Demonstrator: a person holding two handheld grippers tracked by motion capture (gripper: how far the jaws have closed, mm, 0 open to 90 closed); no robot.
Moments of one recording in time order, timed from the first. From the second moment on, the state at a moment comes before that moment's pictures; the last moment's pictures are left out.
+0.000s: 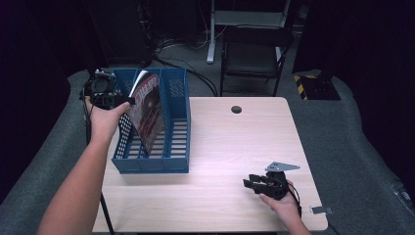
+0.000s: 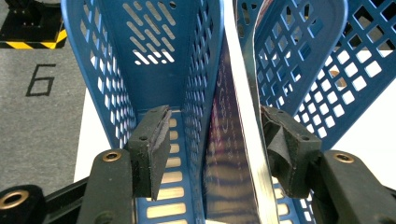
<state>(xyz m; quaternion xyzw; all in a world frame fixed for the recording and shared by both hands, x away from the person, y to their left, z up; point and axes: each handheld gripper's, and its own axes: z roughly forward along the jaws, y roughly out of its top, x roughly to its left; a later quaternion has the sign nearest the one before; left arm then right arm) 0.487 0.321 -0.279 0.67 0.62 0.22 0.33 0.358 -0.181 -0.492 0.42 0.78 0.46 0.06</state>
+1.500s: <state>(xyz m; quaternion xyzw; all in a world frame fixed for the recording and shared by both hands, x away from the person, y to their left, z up) 0.419 0.284 -0.244 0.76 0.51 0.19 0.35 0.360 -0.174 -0.491 0.41 0.78 0.46 0.06</state>
